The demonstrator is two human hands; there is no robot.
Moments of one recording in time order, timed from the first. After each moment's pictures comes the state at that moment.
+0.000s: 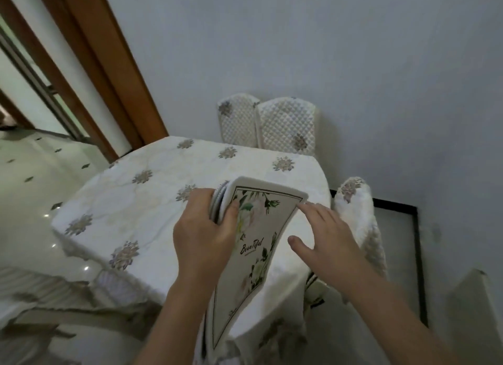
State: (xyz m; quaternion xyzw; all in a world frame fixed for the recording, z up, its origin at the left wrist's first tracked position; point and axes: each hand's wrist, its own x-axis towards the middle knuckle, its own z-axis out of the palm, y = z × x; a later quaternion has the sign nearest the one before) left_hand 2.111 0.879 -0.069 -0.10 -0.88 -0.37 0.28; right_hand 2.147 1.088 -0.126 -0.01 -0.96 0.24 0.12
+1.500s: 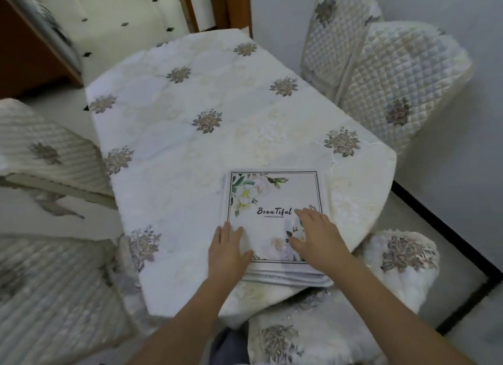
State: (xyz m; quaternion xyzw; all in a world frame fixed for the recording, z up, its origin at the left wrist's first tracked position) left_hand 1.948 1.006 -0.362 0.20 -0.96 -0.17 -0.13; right_hand 1.851 1.212 -0.297 0.22 -0.94 0.16 -0.18
